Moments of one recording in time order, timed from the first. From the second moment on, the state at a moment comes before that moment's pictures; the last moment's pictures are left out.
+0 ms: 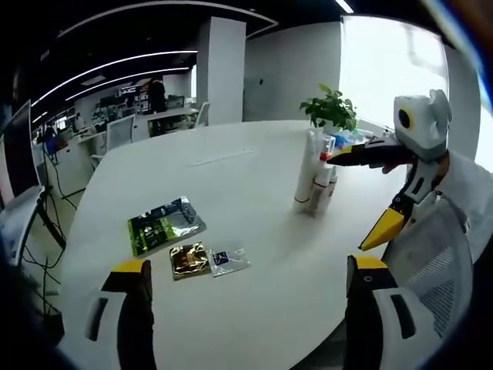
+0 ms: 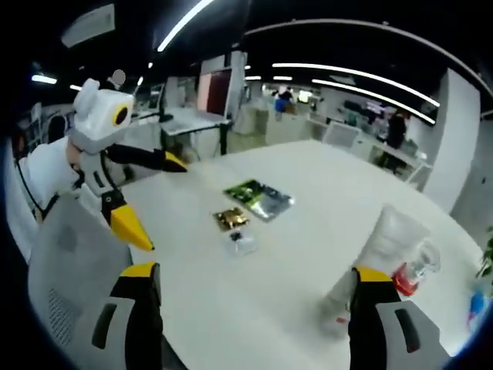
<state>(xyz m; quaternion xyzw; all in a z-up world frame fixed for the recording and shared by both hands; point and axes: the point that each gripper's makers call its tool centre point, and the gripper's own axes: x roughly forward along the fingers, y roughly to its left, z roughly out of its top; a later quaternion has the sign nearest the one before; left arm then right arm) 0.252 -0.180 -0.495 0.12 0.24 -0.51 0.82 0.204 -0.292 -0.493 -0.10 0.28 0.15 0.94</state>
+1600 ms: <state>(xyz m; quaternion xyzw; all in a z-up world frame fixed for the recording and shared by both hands) 0.290 -0.133 -0.521 0.05 0.27 -0.46 0.84 0.348 -0.266 -0.568 -0.12 0.31 0.22 0.92</state>
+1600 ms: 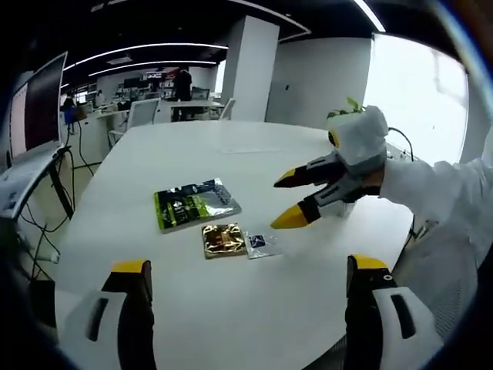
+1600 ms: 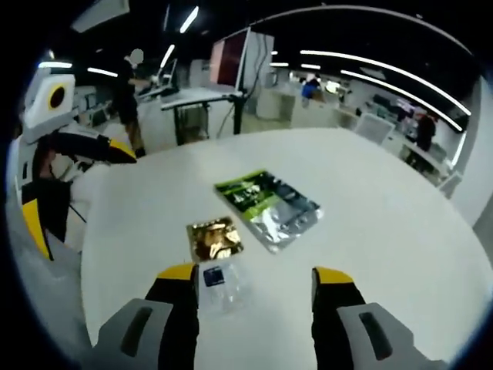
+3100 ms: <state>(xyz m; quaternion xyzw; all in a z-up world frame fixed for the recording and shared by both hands) 0.383 -0.120 -0.565 0.05 0.29 -0.48 0.83 0.425 -0.263 -0.621 -0.10 0.35 0.23 0.90</state>
